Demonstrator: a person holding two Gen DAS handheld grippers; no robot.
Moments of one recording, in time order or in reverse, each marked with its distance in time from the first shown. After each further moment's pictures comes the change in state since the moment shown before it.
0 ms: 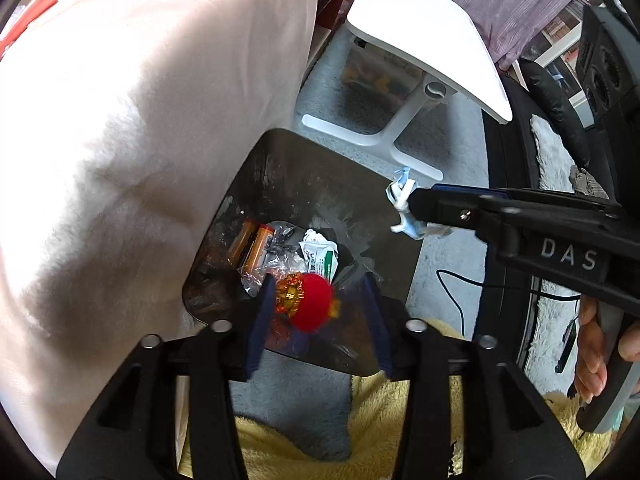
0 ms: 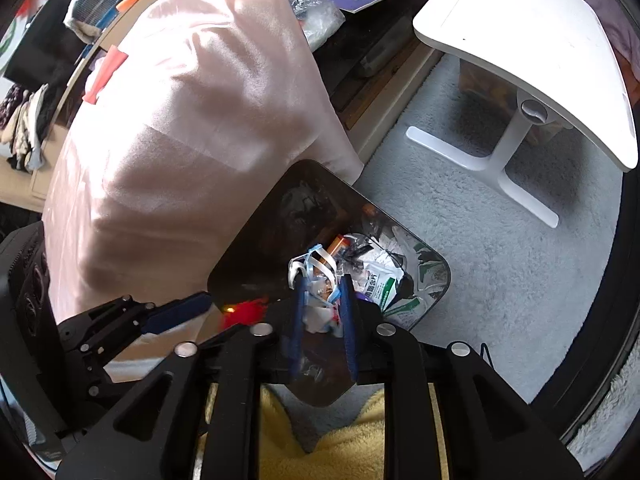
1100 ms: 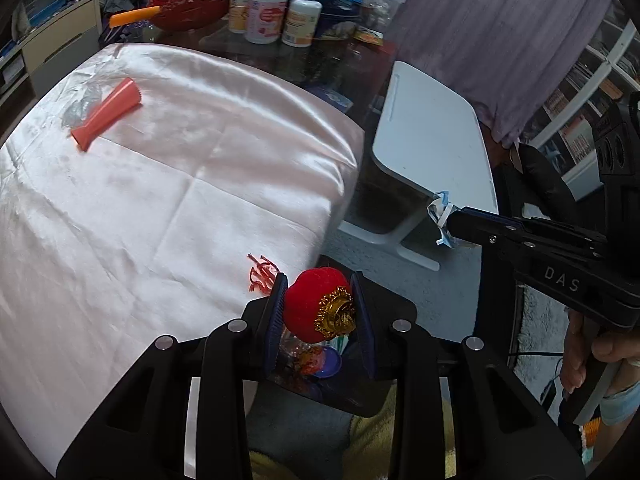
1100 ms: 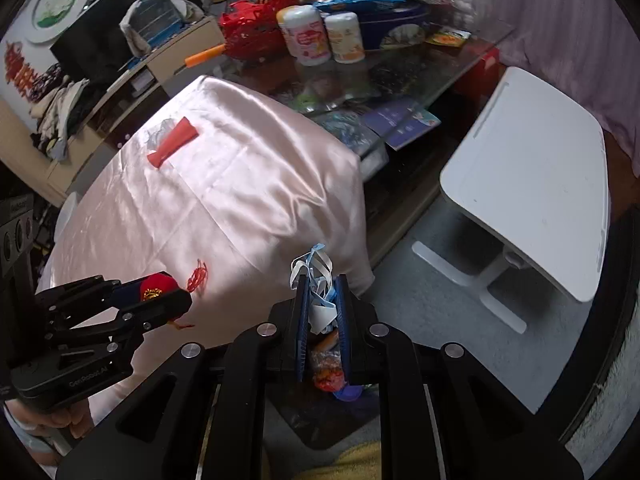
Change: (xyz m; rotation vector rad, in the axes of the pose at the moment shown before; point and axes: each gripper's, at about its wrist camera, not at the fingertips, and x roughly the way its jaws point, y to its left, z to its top) left arm -0.118 0.023 0.038 -0.067 -0.244 0.012; right arm -0.094 0.046 0.051 -0.171 -0.246 -0.031
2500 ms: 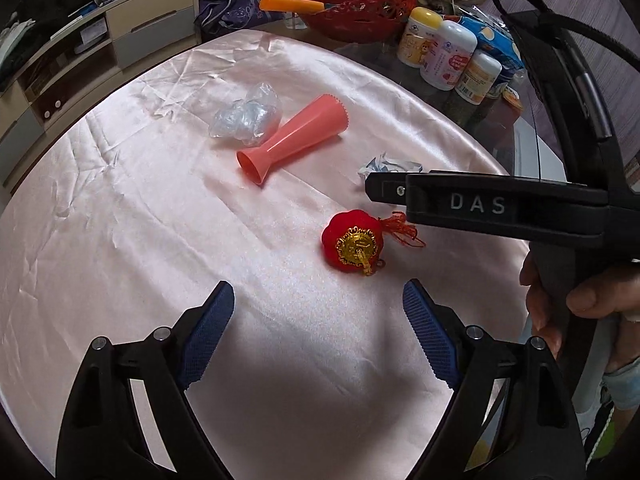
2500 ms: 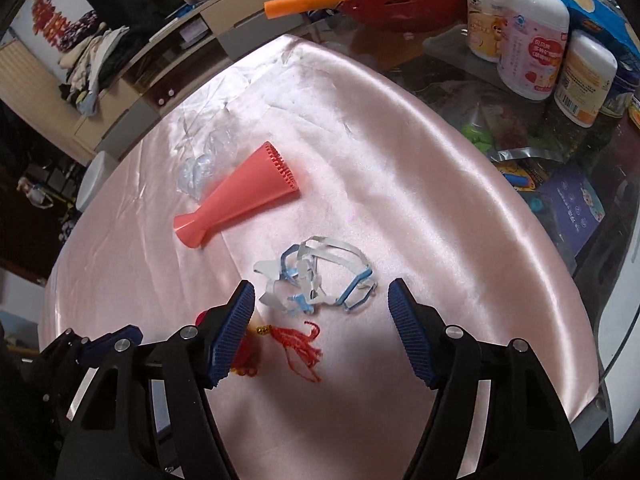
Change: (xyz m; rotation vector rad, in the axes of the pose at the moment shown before) left arm 0.005 0.169 0.060 -0.210 -0.055 0.239; right arm 0.166 0.158 0.145 -0.207 0.128 0.155
